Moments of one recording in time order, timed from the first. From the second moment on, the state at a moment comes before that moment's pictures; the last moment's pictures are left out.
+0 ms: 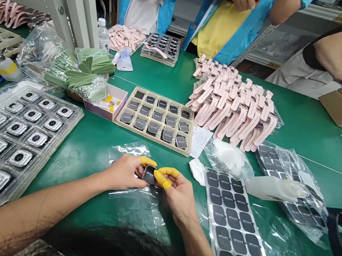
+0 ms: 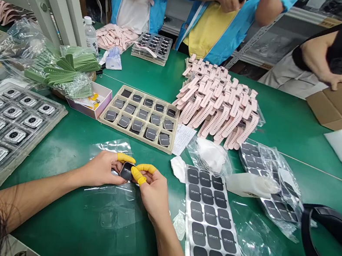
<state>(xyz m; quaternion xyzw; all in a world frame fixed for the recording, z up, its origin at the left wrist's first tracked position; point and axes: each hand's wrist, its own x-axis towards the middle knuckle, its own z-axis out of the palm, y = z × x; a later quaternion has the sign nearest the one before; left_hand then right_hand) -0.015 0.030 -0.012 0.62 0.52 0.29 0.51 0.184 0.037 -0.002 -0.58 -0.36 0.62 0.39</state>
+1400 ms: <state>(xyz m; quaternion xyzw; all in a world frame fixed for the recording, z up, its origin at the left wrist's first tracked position) -0.074 0.252 0.095 0.68 0.73 0.01 0.06 0.174 0.025 -0.065 -0.41 -0.81 0.25 0.33</state>
